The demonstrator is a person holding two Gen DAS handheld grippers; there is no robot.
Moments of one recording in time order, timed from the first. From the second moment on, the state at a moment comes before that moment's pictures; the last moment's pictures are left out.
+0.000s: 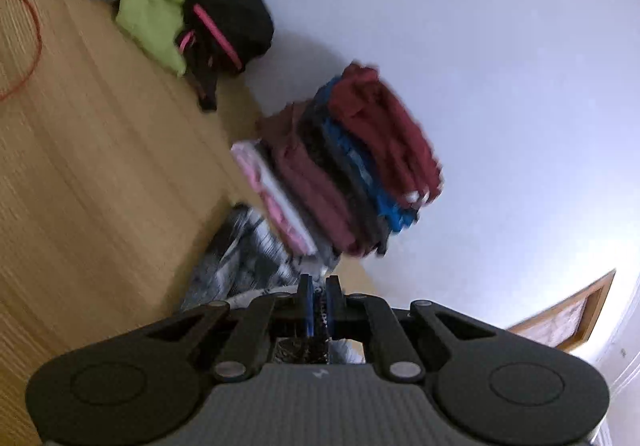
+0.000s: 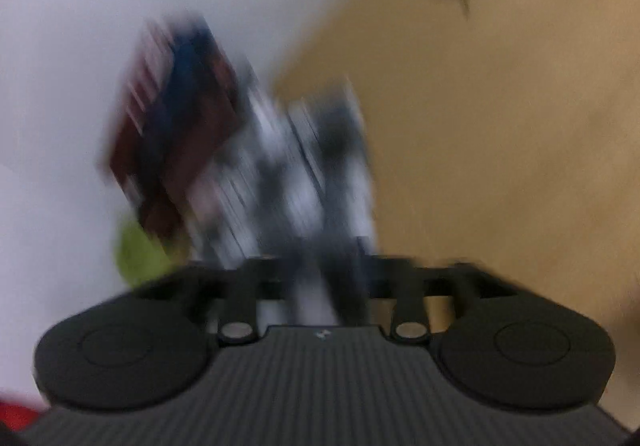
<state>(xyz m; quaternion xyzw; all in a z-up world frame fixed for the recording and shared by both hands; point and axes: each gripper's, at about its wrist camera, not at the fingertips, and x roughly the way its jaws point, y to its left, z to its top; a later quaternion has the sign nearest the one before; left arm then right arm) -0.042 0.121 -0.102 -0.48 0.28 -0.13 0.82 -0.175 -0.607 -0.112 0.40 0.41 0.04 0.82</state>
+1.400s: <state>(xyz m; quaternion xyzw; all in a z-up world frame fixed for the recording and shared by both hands) 0.003 0.170 -0.099 -0.52 0.26 -0.15 0.80 -0.218 -0.576 -0.080 0.68 0.10 0.09 0.72</state>
